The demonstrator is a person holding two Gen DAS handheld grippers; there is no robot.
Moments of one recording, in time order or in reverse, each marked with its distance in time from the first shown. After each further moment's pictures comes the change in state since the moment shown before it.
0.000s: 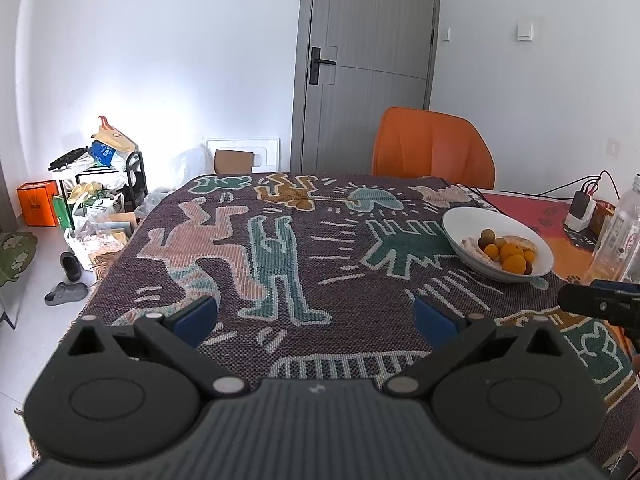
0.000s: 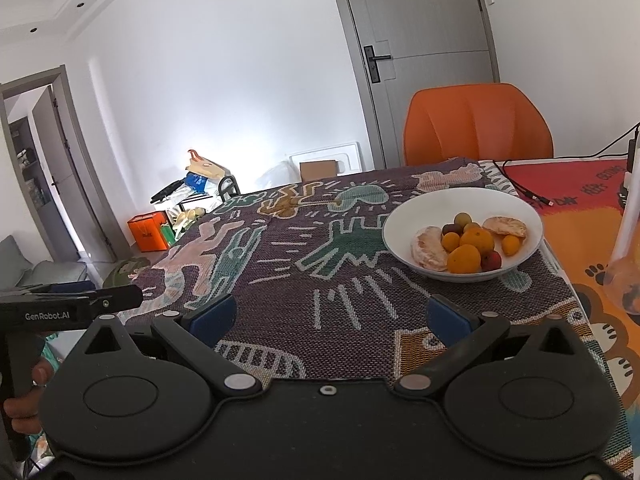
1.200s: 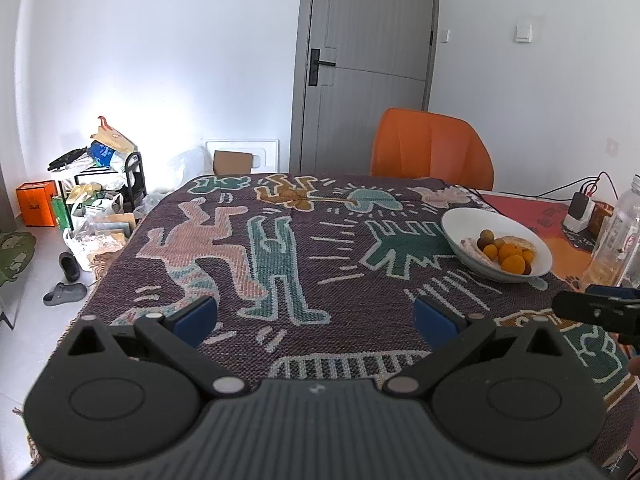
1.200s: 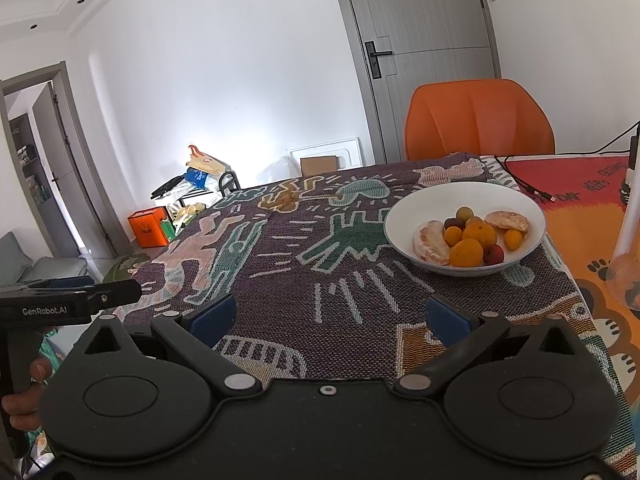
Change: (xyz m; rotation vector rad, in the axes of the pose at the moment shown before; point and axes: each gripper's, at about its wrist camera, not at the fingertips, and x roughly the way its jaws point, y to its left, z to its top) left arm 0.000 0.000 -0.003 -0.003 -0.006 -0.007; right arm 0.003 0.001 -0.003 -0.001 0.010 0.000
